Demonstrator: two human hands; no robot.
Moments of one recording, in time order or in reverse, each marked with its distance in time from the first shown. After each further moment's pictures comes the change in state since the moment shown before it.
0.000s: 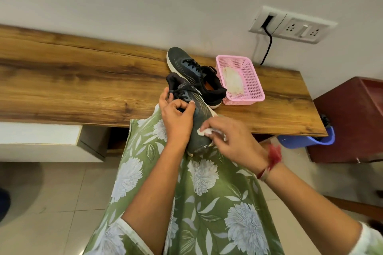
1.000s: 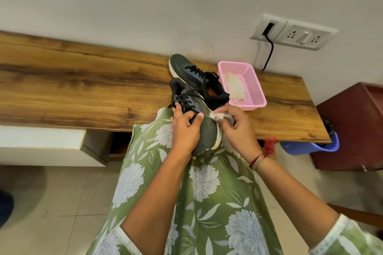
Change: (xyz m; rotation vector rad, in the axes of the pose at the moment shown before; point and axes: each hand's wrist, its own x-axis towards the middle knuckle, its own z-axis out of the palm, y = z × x) left_hand -0.014 0.003 -0.002 0.120 -0.275 -0.144; right_hand 0.018 0.039 0.017 0.309 0.315 0.324
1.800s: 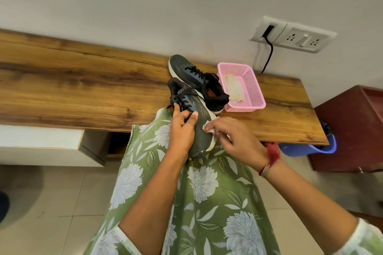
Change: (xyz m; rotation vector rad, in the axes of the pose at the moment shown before) left_hand 0.003 -0.001 -0.001 -0.204 0.015 -0.016; right_hand -0.009 -0.021 -0.018 -0.345 -0.335 -0.372
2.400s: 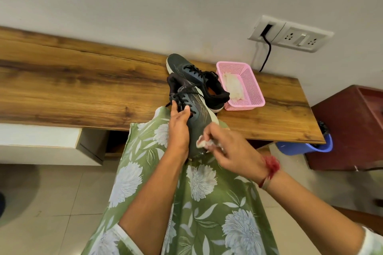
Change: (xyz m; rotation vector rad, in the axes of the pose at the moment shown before) left_hand 0.004 -0.009 0.002 -0.391 0.025 -0.089; right_hand -0.014 -0.024 0.001 0.088 -0.132 -0.029
